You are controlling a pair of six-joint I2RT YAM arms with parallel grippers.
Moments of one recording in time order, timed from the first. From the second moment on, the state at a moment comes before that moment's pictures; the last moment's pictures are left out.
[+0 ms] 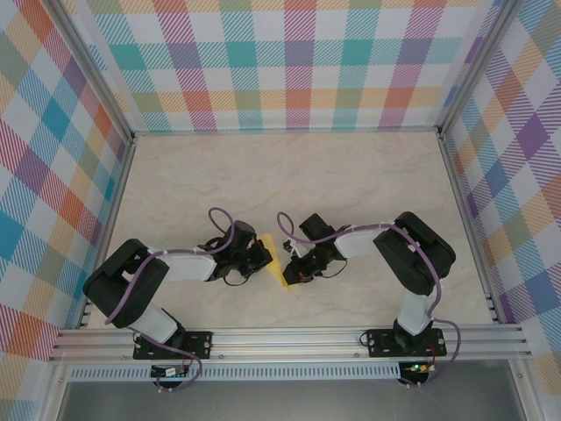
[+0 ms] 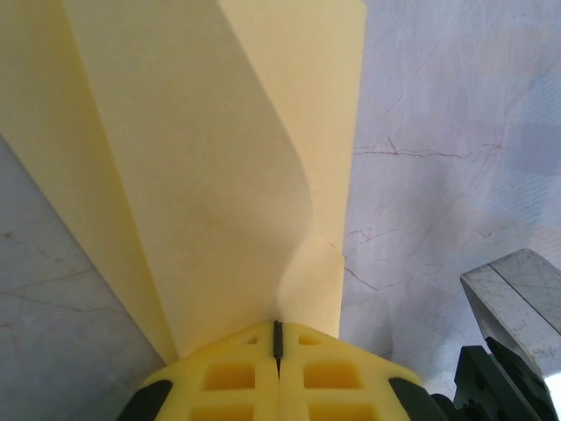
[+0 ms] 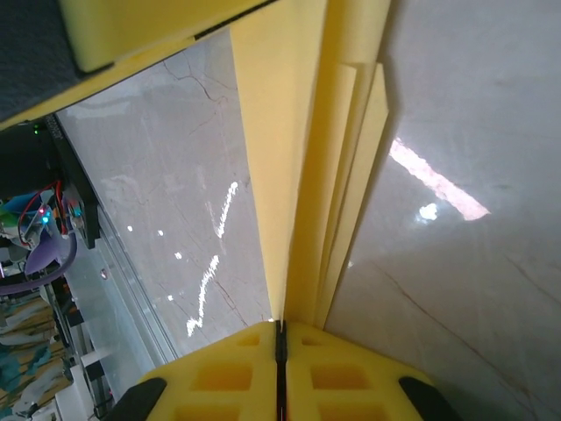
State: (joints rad) left arm -0.66 1.54 0.53 0.13 0.23 -1.15; right arm 0.75 1.81 0.81 -0.23 -0.81 0.41
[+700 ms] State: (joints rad) left arm -0.66 1.54 0.53 0.12 0.24 -1.15; right arm 0.76 1.78 0.80 -0.31 -0.75 0.40
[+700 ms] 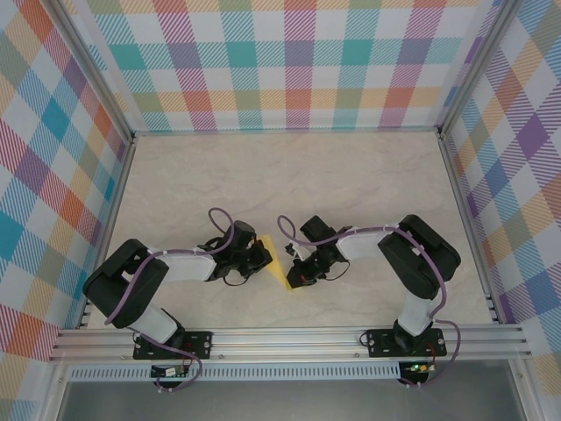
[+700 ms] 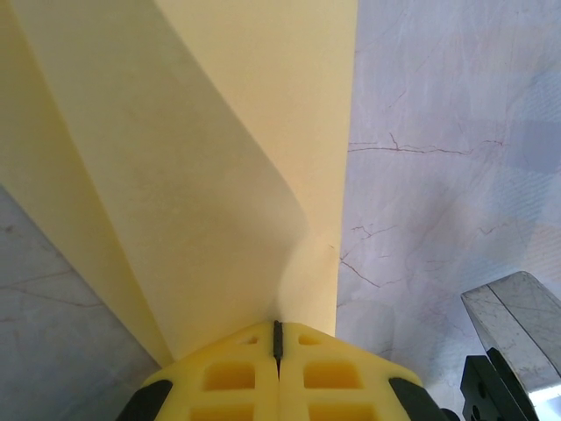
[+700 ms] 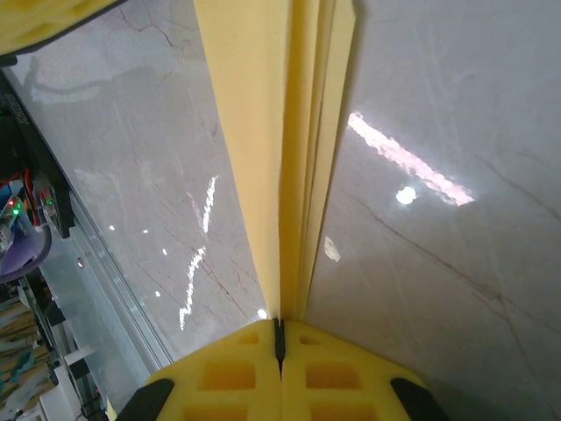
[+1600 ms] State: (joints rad) left arm -0.66 1.54 0.53 0.13 0.23 -1.15; right arm 0.77 1.87 0.90 -0.22 -0.77 0.68
